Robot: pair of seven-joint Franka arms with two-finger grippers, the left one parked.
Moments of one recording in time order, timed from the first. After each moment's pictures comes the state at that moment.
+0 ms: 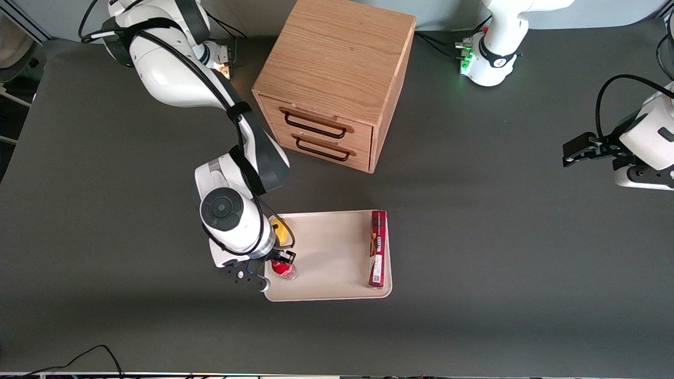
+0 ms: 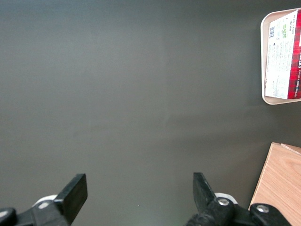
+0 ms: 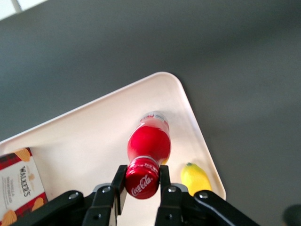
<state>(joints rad) 0.49 0.87 -0.07 -1.01 0.03 1.97 0.83</state>
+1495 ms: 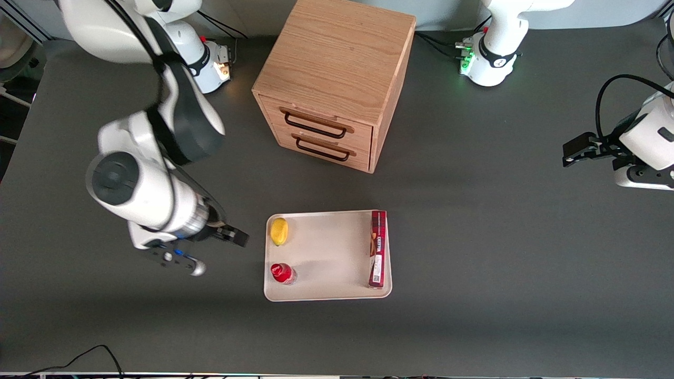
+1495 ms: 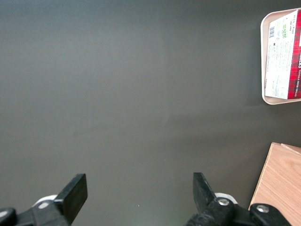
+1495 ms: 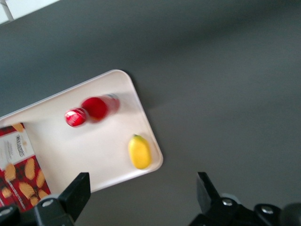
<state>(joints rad) 0.32 0.47 0.00 -1.27 0.04 1.74 0.66</state>
